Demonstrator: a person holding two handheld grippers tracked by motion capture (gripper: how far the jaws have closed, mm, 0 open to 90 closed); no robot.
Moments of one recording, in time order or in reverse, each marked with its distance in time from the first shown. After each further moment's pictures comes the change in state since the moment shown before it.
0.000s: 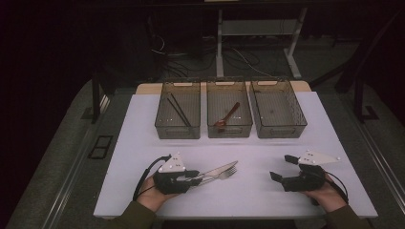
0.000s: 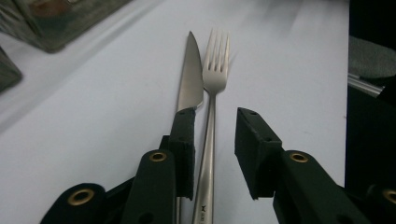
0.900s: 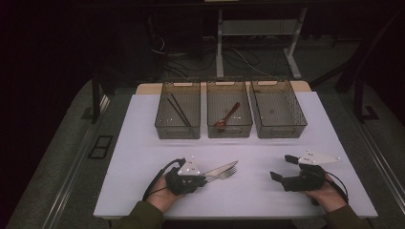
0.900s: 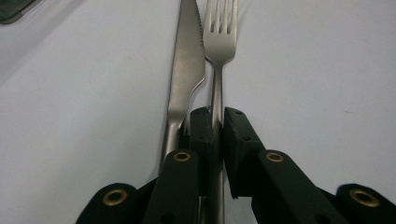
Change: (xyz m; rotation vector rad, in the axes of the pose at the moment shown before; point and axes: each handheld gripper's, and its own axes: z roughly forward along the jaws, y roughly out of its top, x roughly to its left) left arm -0.003 0.002 0.033 0.151 0.036 0.067; right arm 0.000 0.000 0.000 0.005 -0.003 0.010
